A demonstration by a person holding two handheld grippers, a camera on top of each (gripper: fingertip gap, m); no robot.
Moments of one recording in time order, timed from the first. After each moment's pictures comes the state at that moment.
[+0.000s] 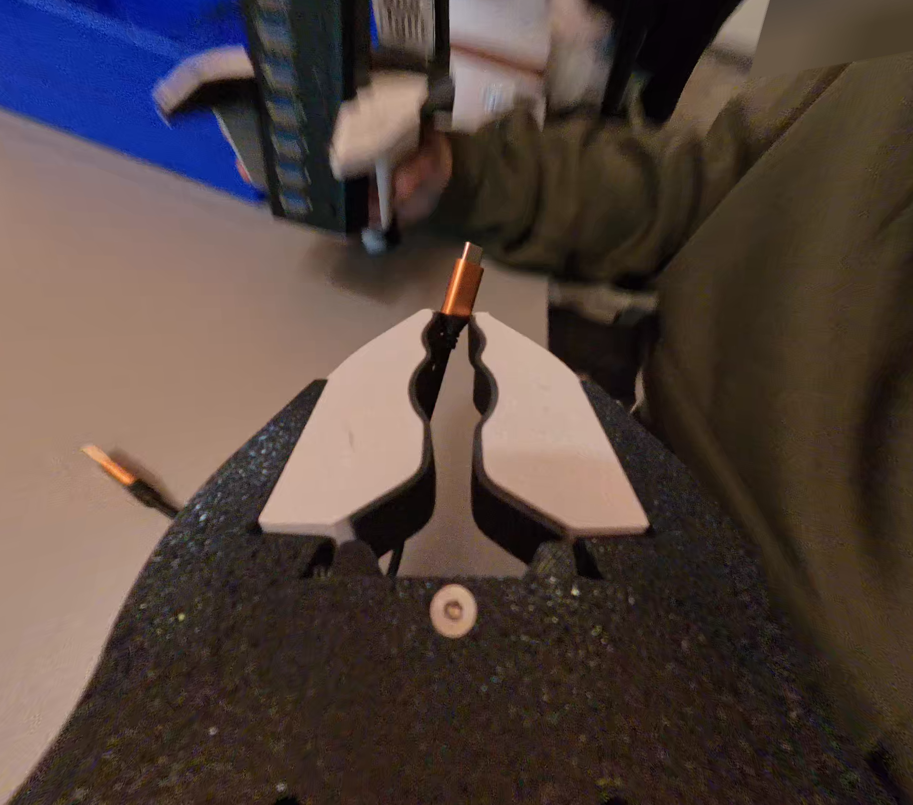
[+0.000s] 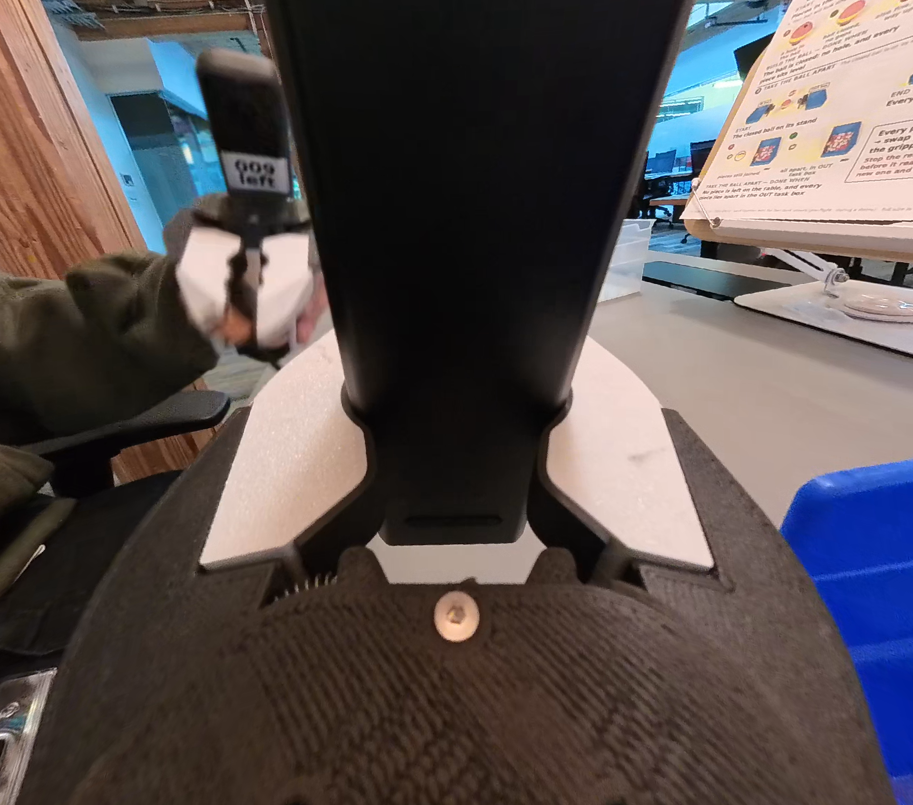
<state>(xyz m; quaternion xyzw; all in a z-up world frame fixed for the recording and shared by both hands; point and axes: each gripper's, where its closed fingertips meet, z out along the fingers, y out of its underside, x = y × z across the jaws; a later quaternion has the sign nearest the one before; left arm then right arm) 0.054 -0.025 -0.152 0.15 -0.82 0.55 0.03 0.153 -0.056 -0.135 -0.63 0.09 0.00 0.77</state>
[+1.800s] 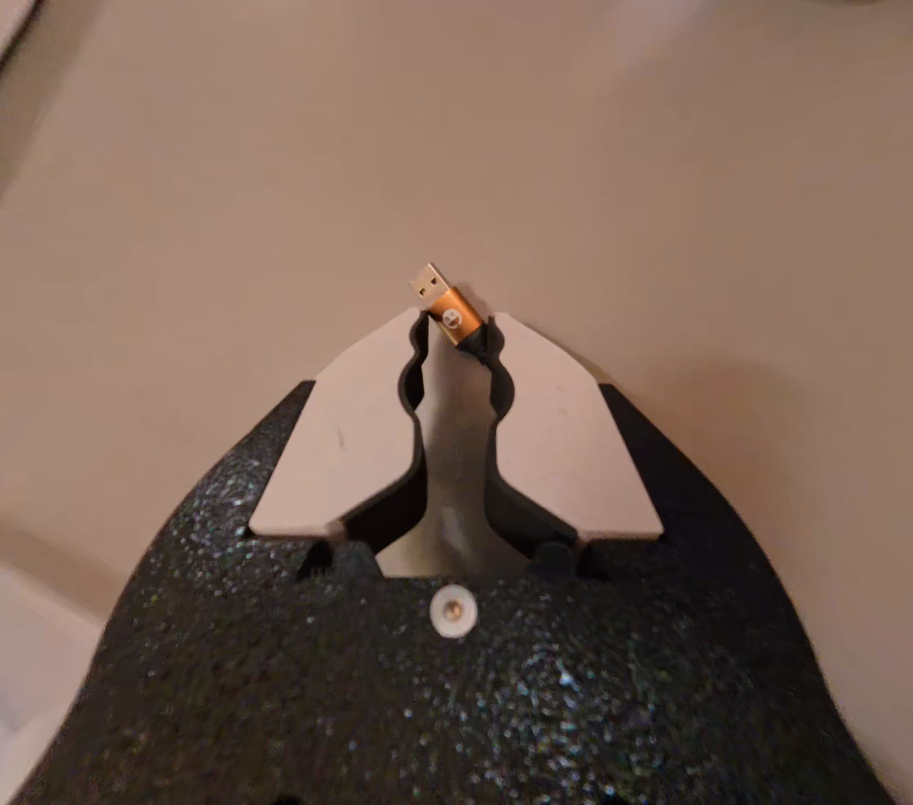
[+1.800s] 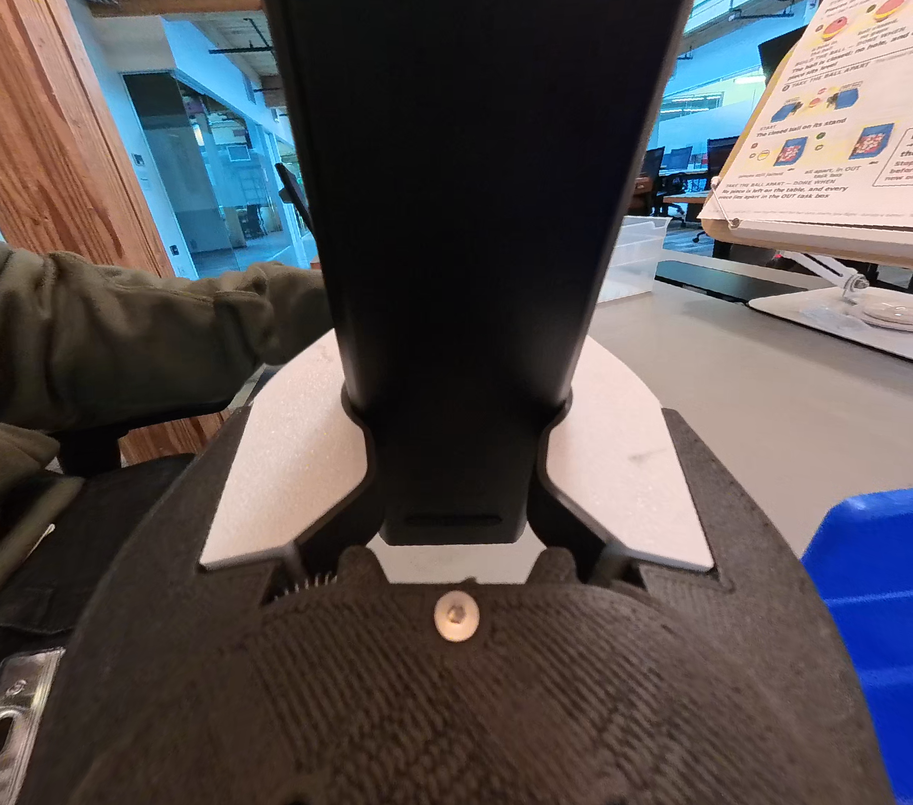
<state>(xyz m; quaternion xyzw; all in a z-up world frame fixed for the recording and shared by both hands) 0.166 0.080 -0.252 0.21 -0.90 0.33 -0.18 0.147 -0.053 -0.137 -0.64 0.07 0.00 0.77</state>
